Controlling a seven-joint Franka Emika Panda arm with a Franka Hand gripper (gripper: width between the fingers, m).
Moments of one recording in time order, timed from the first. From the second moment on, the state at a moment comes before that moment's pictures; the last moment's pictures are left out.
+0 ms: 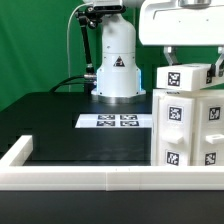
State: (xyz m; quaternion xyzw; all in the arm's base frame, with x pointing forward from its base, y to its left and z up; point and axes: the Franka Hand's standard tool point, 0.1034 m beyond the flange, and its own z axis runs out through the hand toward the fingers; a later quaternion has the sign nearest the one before) arm 0.589 0.091 0.160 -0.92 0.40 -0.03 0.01
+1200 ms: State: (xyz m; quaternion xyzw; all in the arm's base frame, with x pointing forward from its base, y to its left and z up) arm 0.594 0.092 0.158 -0.67 0.74 0.00 0.04
